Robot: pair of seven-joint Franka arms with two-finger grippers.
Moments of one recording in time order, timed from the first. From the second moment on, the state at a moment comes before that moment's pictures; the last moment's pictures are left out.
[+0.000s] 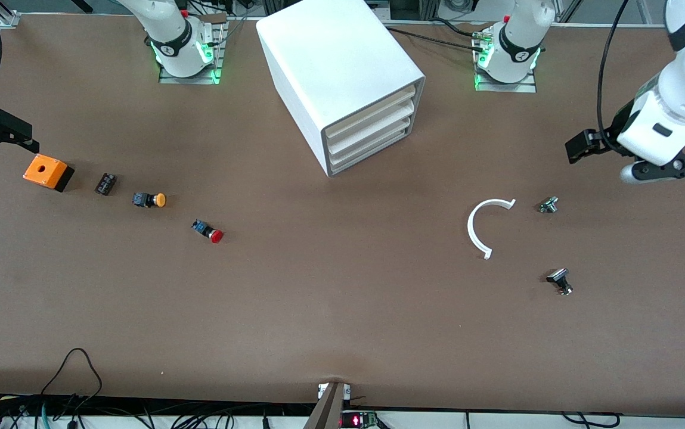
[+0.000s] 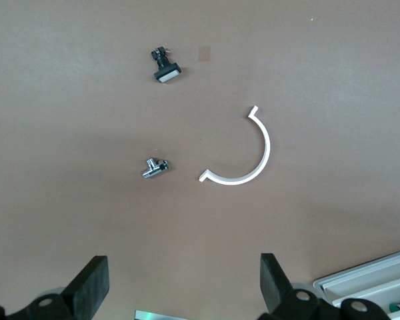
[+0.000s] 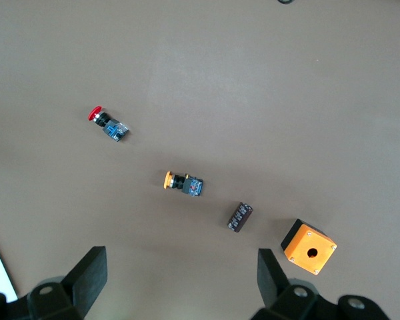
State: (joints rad) left arm -0.09 0.06 -0.04 -1.55 0.05 1.51 -0.27; right arm 0.07 0.04 -0.18 -1.59 0.01 1.61 -0.32
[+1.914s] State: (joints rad) left arm -0.07 0.06 -0.03 -1.53 0.02 1.46 -0.16; right arm 0.08 -0.03 -0.16 -1.68 0.01 1.59 -0.36
